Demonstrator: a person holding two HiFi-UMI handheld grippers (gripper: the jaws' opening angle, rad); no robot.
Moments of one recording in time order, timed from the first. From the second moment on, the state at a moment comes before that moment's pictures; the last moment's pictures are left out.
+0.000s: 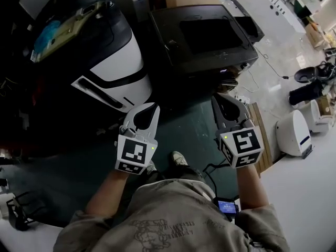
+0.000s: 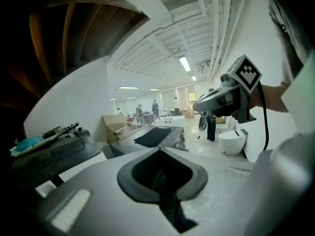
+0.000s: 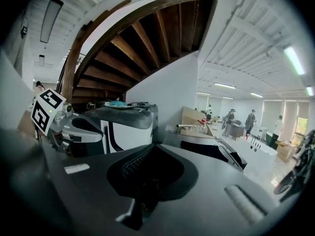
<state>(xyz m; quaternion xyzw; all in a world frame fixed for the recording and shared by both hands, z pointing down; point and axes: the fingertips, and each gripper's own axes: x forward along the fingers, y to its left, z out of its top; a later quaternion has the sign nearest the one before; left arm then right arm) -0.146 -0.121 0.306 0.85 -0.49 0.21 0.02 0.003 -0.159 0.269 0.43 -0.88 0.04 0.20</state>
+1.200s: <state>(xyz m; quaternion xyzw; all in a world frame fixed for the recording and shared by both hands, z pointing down) -0.307 -0.003 0.180 0.77 -0.63 0.08 0.01 -0.171 -0.052 0.158 0.26 -0.96 -0.07 0.08</state>
